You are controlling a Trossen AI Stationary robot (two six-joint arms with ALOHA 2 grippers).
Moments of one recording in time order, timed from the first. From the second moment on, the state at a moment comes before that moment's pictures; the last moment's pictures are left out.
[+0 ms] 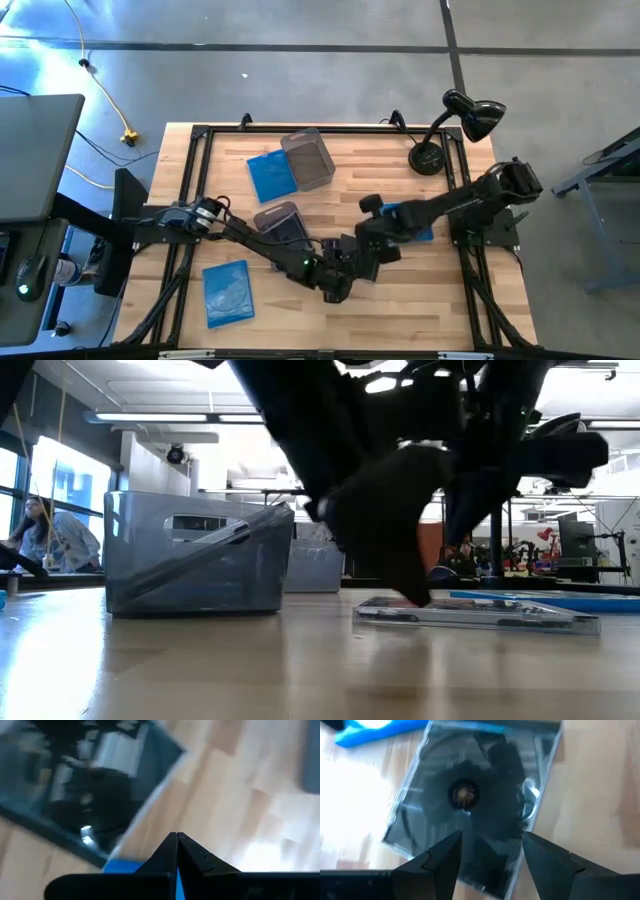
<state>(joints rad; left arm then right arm) -0.41 2.21 1.63 -0.45 -0.48 -0.24 0.20 1.61 1.03 -0.70 0.26 -0.19</state>
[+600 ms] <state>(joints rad) -0.39 2.20 1.64 -0.72 -0.67 -0.36 0.13 1.74 1.03 -0.71 0.20 -0.39</state>
